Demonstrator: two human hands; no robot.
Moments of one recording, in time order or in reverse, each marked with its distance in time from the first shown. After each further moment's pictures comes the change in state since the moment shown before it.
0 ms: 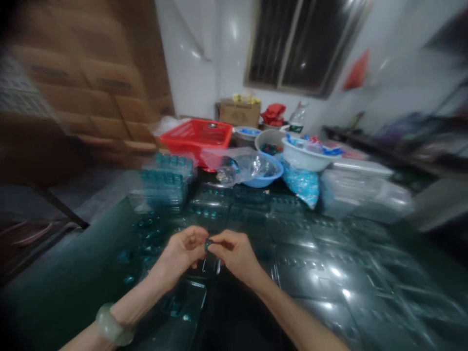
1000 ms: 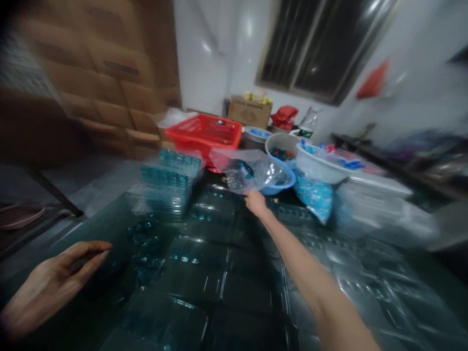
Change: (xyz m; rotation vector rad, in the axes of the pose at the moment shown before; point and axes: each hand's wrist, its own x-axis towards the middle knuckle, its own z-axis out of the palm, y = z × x) left_hand -0.040 -0.032 -0.190 0.886 0.541 0.041; right_hand 0.186 0.113 -0.095 -1.274 0.000 0.014
